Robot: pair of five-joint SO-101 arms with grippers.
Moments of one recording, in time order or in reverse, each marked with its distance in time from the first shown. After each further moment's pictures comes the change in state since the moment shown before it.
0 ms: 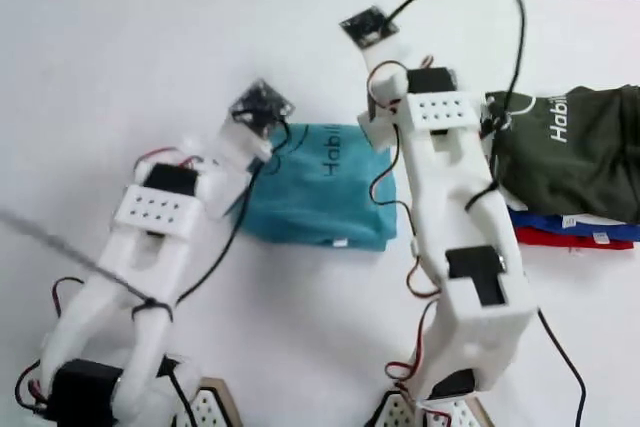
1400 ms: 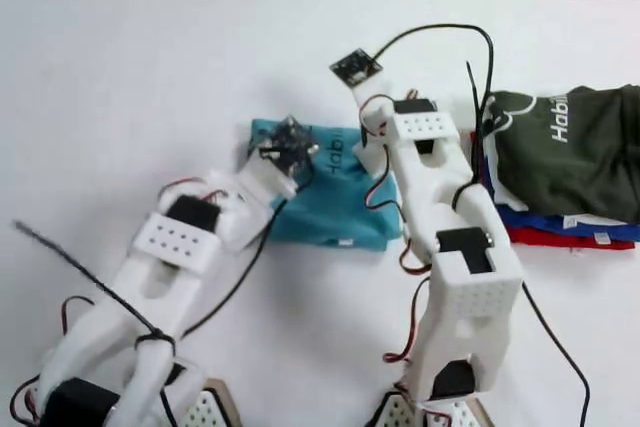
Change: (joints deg) left arm 7.9 -5.7 12.8 -3.4 2.9; right arm 0.0 11.3 10.0 -17.7 5.9
